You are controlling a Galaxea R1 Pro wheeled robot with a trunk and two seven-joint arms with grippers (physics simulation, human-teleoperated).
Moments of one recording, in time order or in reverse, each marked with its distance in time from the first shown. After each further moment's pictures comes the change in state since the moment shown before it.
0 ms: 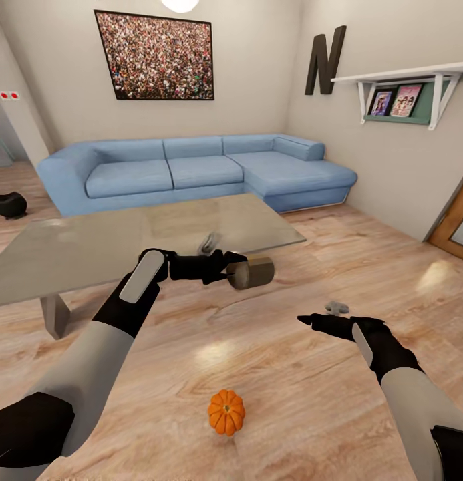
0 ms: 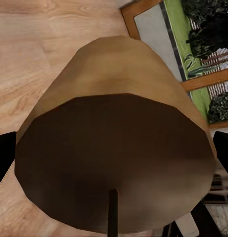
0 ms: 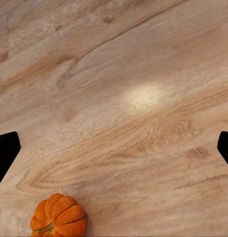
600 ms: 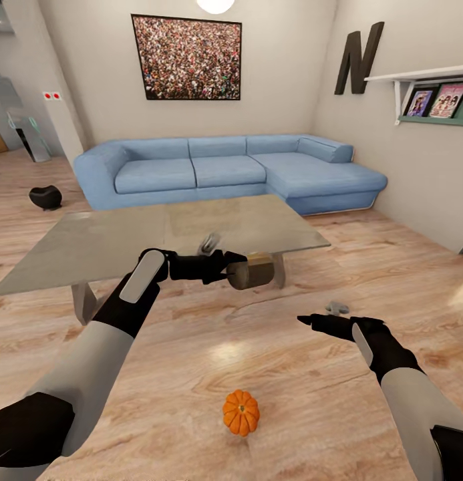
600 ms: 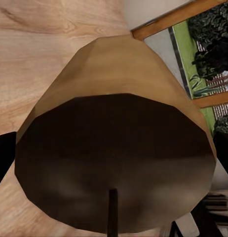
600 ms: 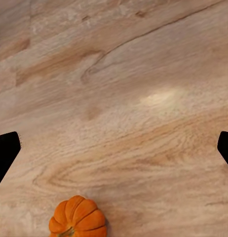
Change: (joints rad) left arm 0.000 0.000 0.000 0.000 0.000 -0.001 0.001; right arm 0.000 0.001 0.000 0.002 0.000 -0.001 -0.001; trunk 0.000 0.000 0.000
